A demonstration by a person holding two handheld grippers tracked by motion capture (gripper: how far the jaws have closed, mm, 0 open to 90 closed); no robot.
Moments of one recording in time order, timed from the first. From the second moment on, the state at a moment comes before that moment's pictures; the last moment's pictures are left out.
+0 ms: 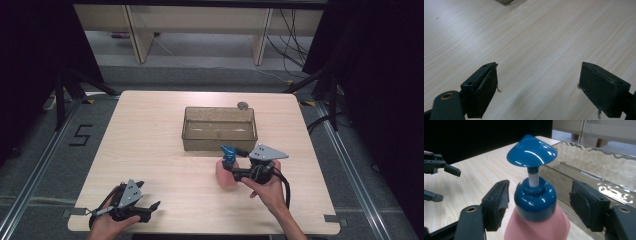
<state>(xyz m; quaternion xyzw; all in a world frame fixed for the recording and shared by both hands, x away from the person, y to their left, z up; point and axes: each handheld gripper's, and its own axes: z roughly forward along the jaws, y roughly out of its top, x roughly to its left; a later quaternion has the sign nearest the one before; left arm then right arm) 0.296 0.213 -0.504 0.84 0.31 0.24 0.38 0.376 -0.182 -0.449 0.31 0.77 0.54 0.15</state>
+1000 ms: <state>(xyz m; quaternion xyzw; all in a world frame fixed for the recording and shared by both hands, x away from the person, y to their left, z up) 0.296 0.214 -0.504 0.84 0.30 0.23 0.38 0.376 -0.170 -0.457 0.29 0.76 0.55 0.17</state>
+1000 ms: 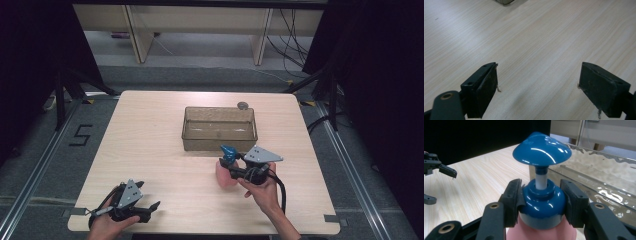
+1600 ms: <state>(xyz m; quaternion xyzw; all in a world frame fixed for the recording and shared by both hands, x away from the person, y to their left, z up) 0.296 0.213 -0.504 0.84 0.31 0.23 0.39 0.375 -0.170 -0.442 0.29 0.76 0.55 0.19</state>
